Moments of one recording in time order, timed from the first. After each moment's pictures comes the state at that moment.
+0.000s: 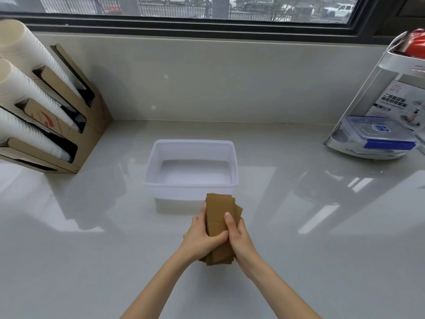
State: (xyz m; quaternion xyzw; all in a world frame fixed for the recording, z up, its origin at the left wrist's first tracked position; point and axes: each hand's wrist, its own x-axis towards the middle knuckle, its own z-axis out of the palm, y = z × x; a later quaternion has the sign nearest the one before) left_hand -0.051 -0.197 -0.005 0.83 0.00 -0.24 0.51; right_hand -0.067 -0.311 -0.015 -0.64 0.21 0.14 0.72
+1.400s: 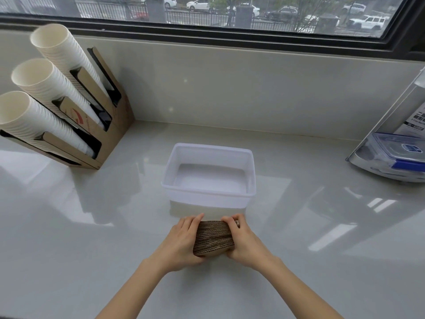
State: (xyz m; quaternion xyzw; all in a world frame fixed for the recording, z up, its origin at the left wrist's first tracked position) left_hand -0.038 -0.128 -0.024 0.95 -0.19 -0.13 0.20; right_hand -0.035 -0.318 -0.031 -0.94 -0.13 0.15 0.27
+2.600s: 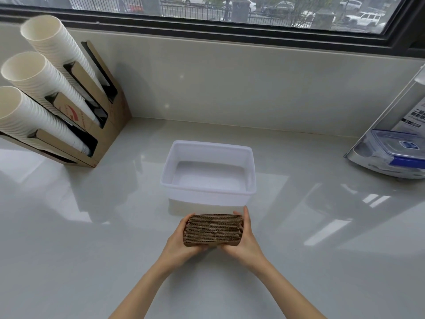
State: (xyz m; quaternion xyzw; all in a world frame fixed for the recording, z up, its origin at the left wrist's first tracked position) left_hand -0.046 -0.130 -0.035 0.81 0.01 -0.15 0.57; right_hand -0.047 -0.308 -0.040 -0.81 0.06 0.15 0.56
